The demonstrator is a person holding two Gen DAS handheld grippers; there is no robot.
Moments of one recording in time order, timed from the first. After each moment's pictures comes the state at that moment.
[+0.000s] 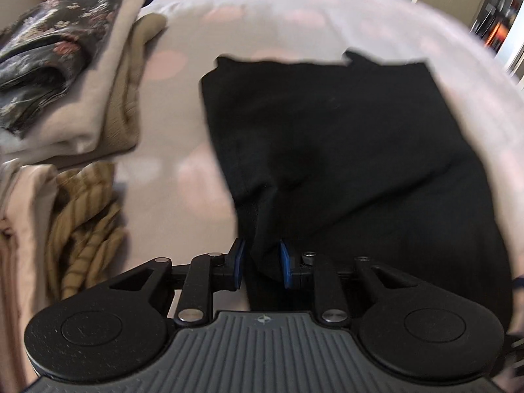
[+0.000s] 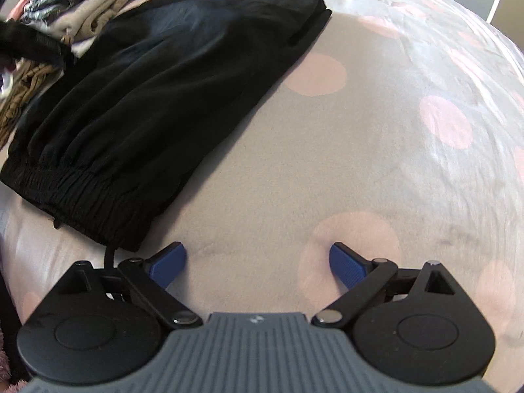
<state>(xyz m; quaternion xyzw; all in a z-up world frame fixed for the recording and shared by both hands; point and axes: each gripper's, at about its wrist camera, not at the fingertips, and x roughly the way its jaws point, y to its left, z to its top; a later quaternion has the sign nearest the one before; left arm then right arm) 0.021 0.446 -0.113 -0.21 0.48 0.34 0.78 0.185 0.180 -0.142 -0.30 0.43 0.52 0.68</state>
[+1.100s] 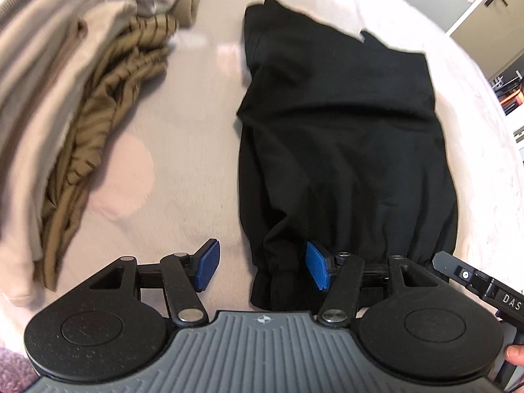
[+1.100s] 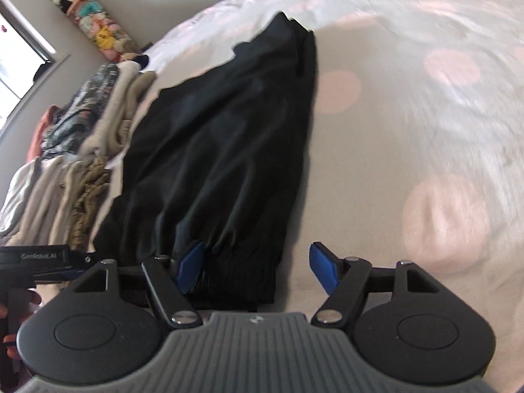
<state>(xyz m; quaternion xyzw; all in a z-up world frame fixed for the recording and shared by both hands) -0.060 0.371 -0.098 -0.38 0.45 0.34 0.73 0.155 0.155 -0.122 -0.04 0.50 0.51 0.70</state>
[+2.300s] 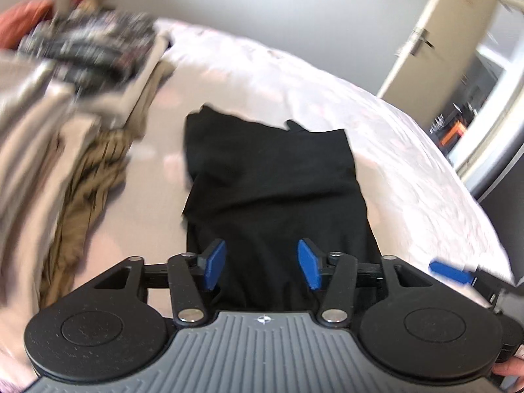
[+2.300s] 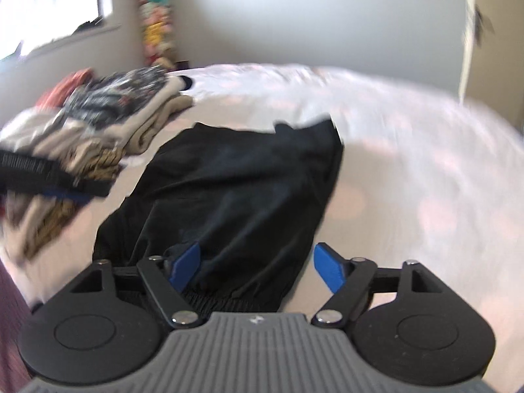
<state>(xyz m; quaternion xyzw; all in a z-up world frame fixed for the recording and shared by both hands) -0.079 0.332 -0.039 -0.27 0.30 0.31 0.86 0.082 0.149 -0.062 -0.19 0.25 0.56 0.77</state>
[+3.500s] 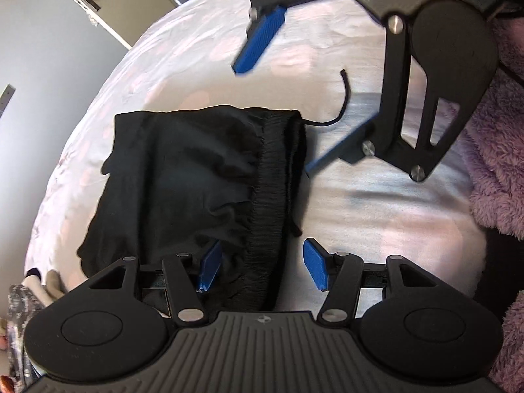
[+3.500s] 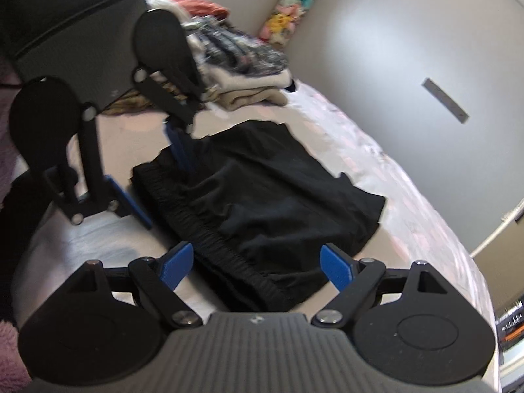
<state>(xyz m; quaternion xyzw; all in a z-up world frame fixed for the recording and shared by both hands) -0.037 0.226 -0.107 0.29 0.48 -0.01 0.83 0.005 0.131 -0.092 -0.40 0.05 0.62 0.67</state>
